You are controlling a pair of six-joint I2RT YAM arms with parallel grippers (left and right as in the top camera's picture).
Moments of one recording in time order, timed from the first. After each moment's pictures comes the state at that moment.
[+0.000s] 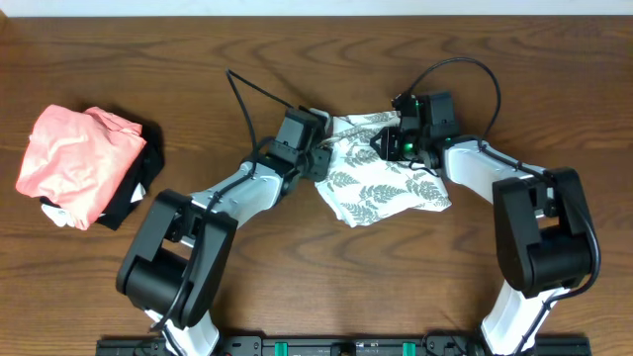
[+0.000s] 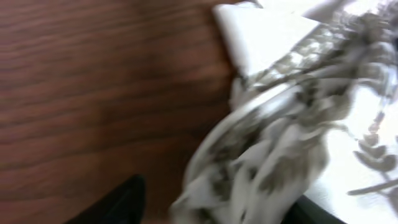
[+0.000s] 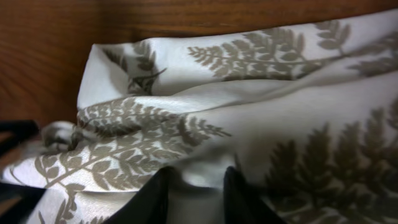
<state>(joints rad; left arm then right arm) -0.45 1.85 0.98 -0.05 0.04 -0.12 0.23 1.96 1.06 -0.07 -0.41 0.29</state>
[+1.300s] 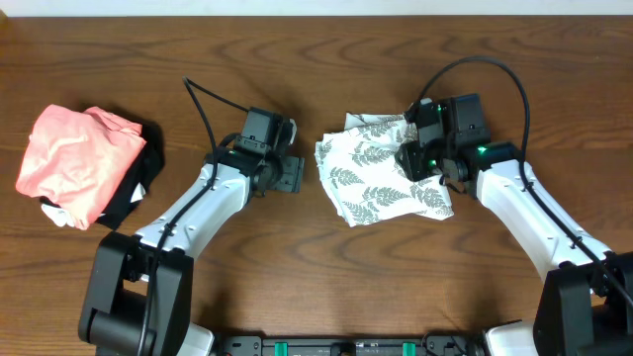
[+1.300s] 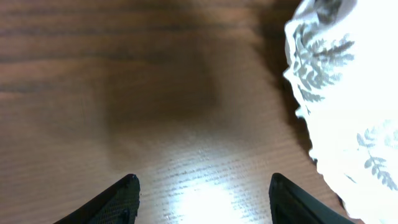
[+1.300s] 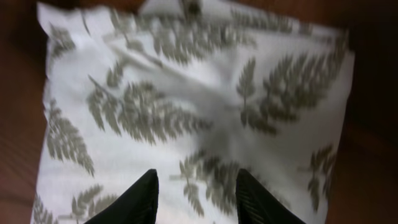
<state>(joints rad) -0.34 1.66 0.98 -0.47 0.12 -0.15 0.23 1.59 1.02 -0.50 -0.25 -0.02</state>
